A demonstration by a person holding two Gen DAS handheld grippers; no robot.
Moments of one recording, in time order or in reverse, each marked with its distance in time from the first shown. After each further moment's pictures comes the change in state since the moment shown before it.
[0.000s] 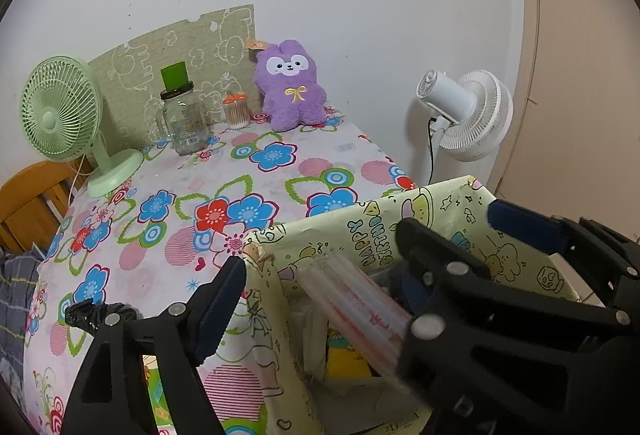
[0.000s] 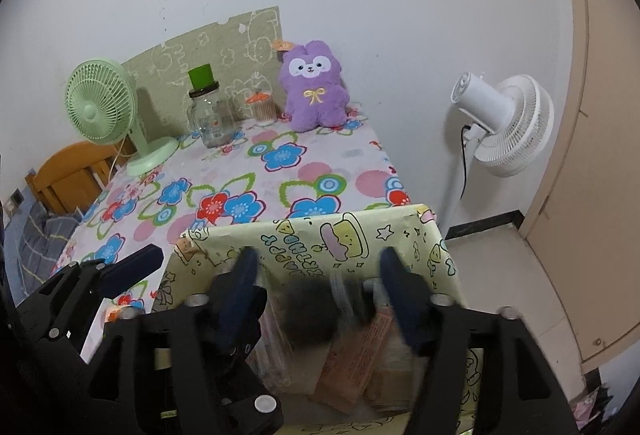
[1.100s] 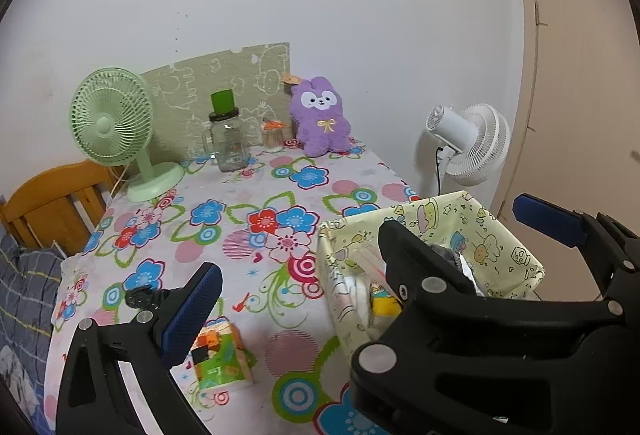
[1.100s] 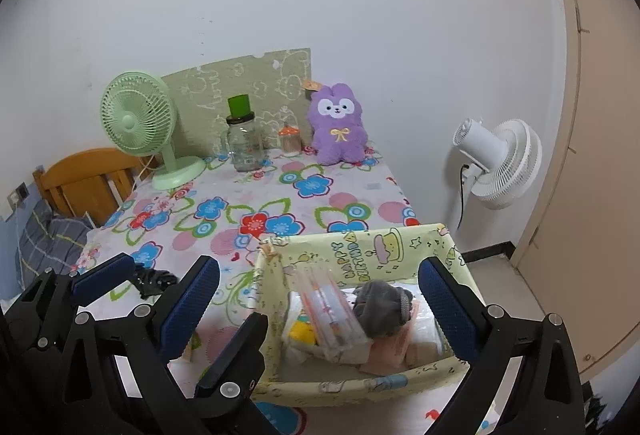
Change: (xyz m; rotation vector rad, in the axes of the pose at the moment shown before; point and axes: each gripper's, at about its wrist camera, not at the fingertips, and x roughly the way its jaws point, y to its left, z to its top) left arm -0.087 0.043 -0.025 -0.031 -0.110 0.032; right arm -0.074 0.066 -0.011 -0.058 -0.119 -0.023
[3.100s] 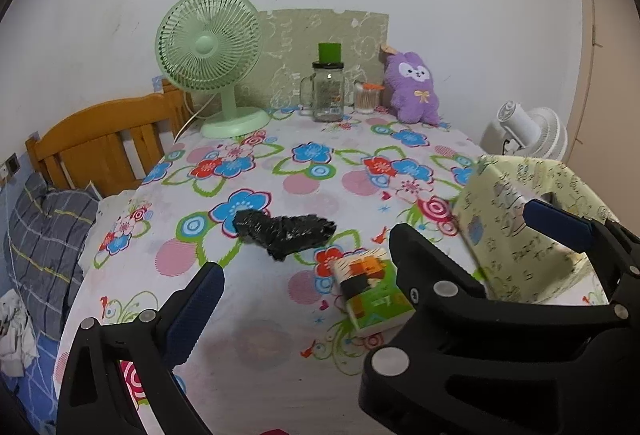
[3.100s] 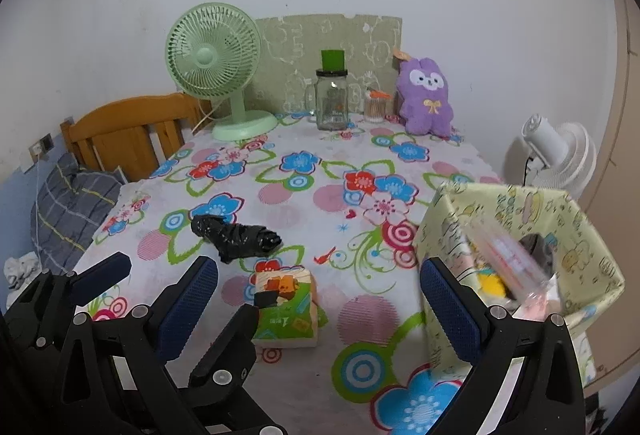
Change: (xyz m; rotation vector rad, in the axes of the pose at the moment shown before) left arm -0.001 0.138 -0.079 -0.134 0.055 0.112; right arm 0.038 0.144 -0.054 -0.099 0.077 0.092
